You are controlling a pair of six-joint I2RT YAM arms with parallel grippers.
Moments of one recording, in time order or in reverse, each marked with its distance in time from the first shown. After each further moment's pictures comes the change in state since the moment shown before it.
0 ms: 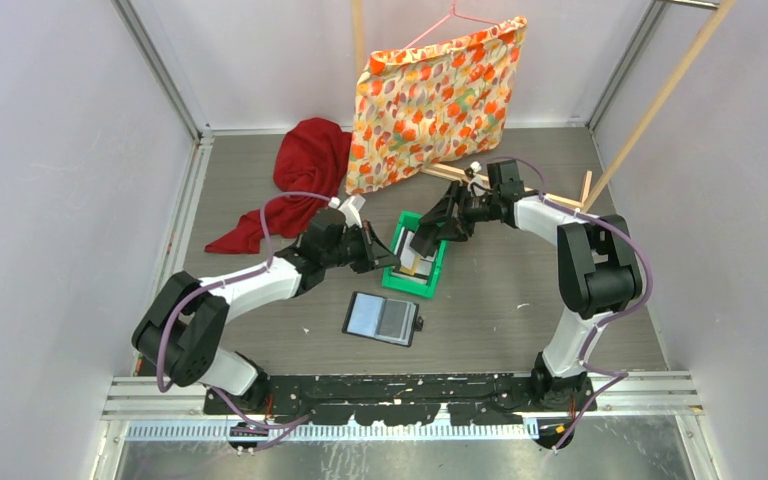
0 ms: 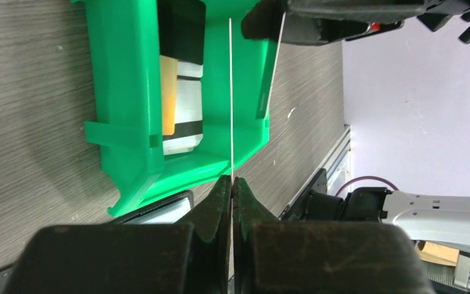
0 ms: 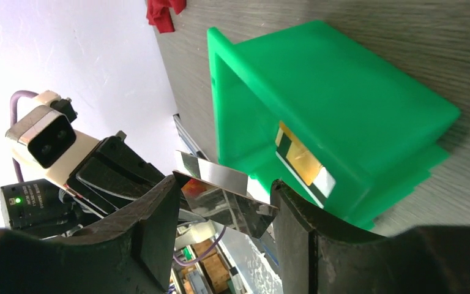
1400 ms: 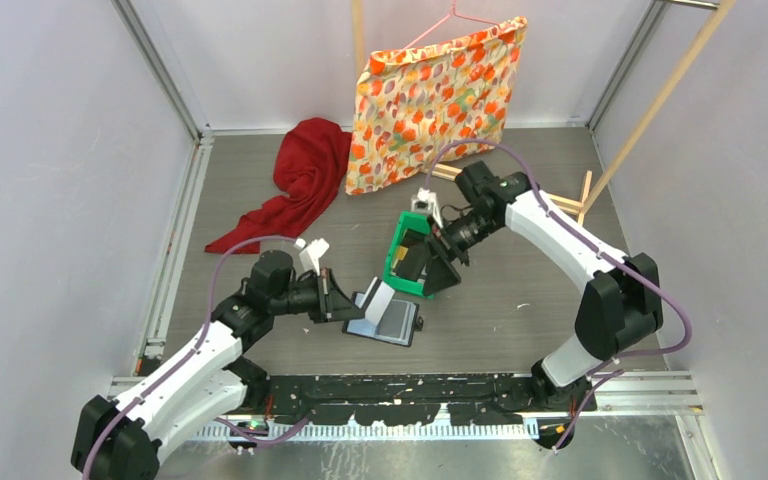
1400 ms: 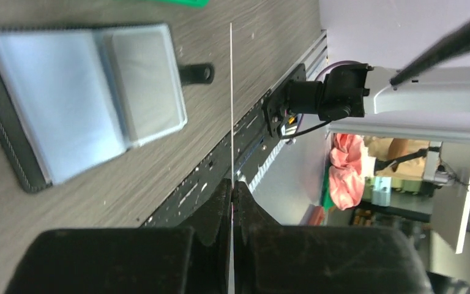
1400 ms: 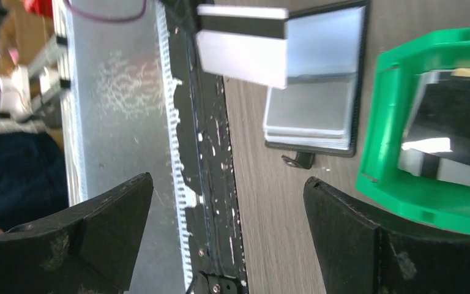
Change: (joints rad) left arm 0.079 -0.662 -0.278 -0.419 0.259 0.079; right arm 0.225 -0.227 0.230 -0.927 -0.117 -1.330
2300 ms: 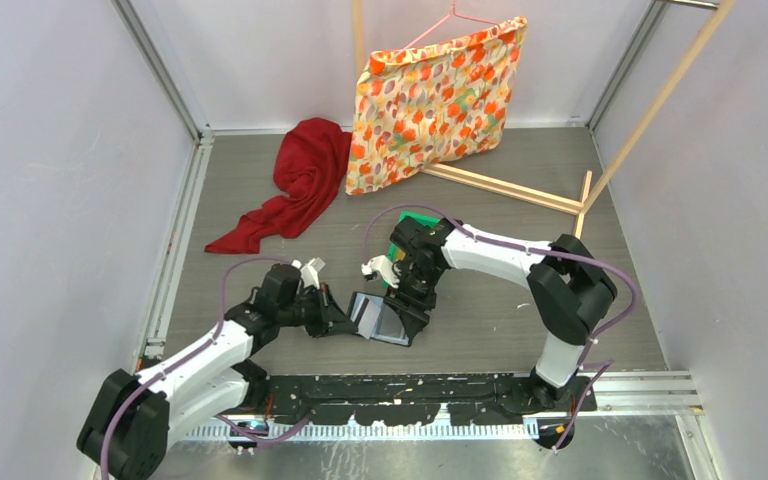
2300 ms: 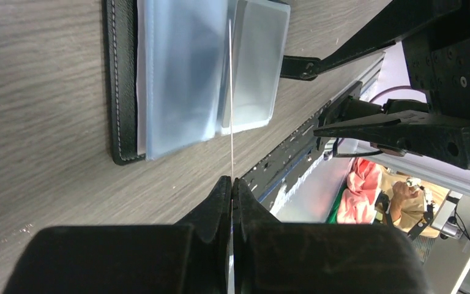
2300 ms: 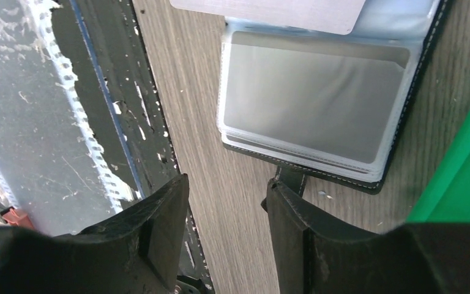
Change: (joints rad) left arm 0.023 0.090 -0.164 0.035 -0.093 -0.079; right arm 0.379 0.177 -0.155 0.226 0.406 0.095
